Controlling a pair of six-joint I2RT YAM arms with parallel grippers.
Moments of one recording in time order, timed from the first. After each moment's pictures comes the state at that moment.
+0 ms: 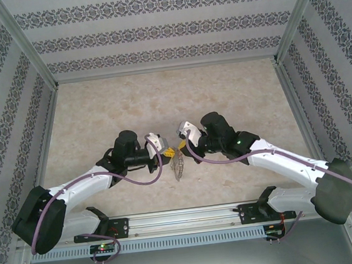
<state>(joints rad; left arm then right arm) -0.58 1.24 0.53 0.24 0.67 0.27 0.74 1.19 0.81 -0.27 -0.38 -0.13</state>
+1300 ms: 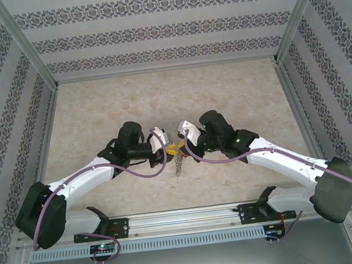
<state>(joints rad) -0.58 1.29 0.69 0.04 0.68 0.37 0.74 1.21 0.84 -0.30 -0.38 -0.17</state>
